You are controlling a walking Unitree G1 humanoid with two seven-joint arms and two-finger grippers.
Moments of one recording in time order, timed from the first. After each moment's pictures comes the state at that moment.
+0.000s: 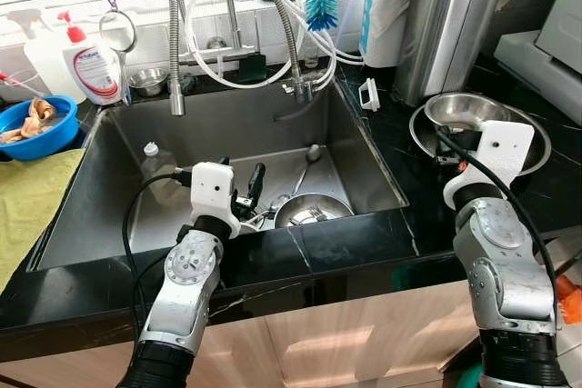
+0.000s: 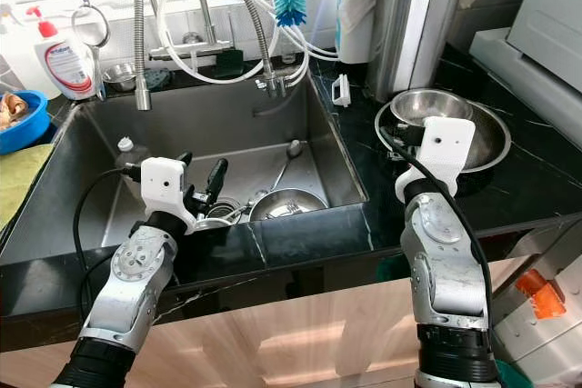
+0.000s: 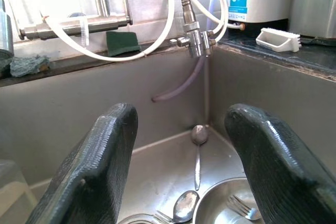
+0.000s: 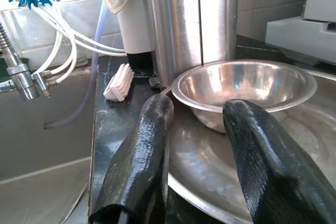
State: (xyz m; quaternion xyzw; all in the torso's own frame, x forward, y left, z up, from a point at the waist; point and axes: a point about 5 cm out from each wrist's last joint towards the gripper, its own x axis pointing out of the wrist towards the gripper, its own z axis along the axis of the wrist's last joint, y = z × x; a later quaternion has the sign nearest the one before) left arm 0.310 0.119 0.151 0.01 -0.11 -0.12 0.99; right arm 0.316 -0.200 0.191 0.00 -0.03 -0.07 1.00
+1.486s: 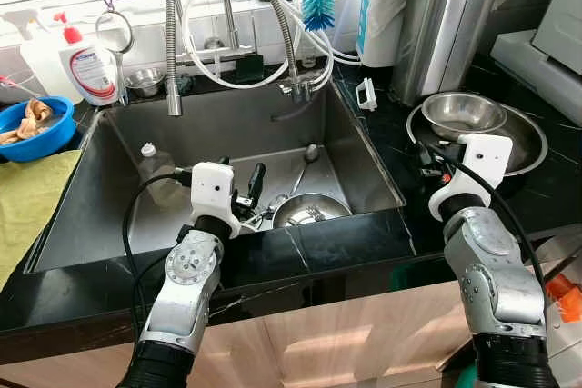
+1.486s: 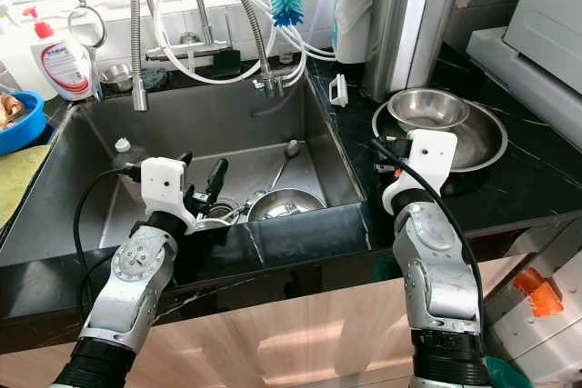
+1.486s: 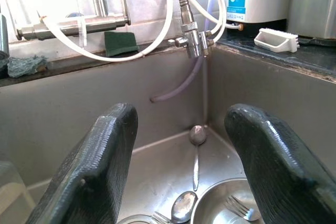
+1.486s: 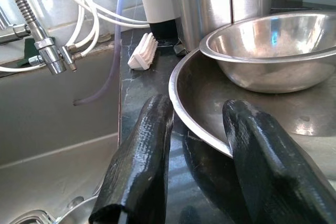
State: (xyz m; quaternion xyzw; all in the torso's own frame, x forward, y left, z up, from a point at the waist) left arm 0.310 0.119 0.151 0.01 -0.11 -0.12 0.99; right arm 0.317 -0.191 0.171 0.05 0.01 -0.02 1.00
